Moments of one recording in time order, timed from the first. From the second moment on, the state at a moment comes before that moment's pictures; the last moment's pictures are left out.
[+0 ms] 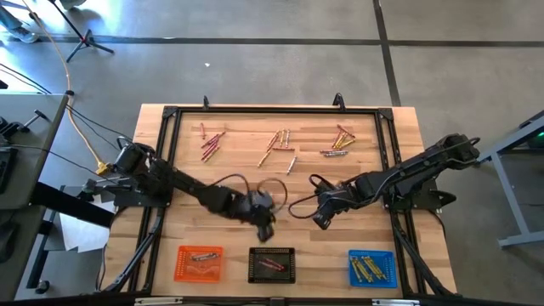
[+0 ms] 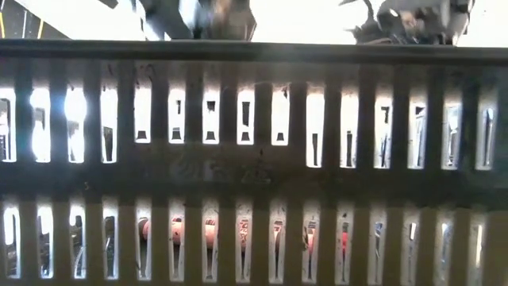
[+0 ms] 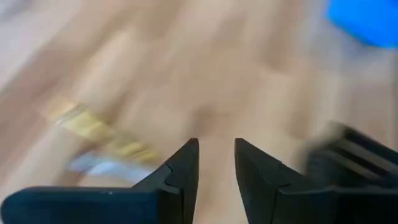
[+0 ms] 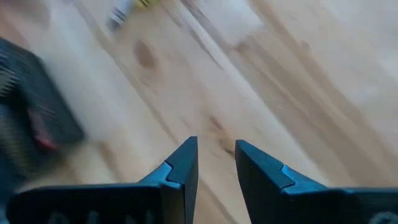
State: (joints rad) left arm -0.32 1.78 1.10 -0.21 -0.26 -0.76; right arm 0.32 1.42 0.89 -0.60 0.12 0.99
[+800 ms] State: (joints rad) left arm -0.21 1.82 1.10 -0.38 -0.25 -1.49; right arm 0.17 1.42 0.89 -0.82 0.15 0.72
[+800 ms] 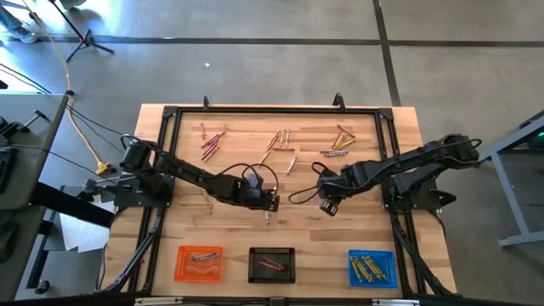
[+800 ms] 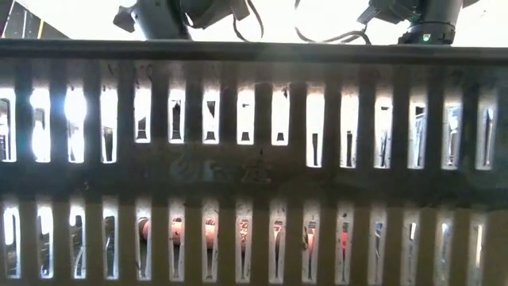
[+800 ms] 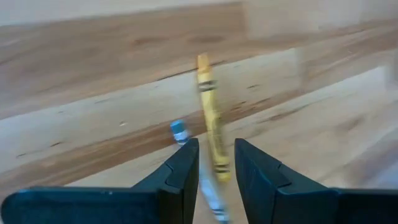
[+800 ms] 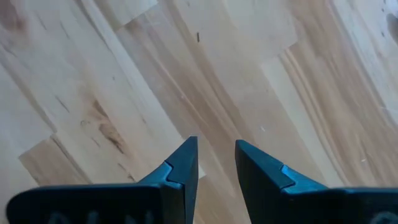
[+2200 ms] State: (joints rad) left arm -0.21 1.84 1.09 -0.48 -0.18 -1.40; right arm 0.14 1.42 0.89 -0.80 0.14 0.68
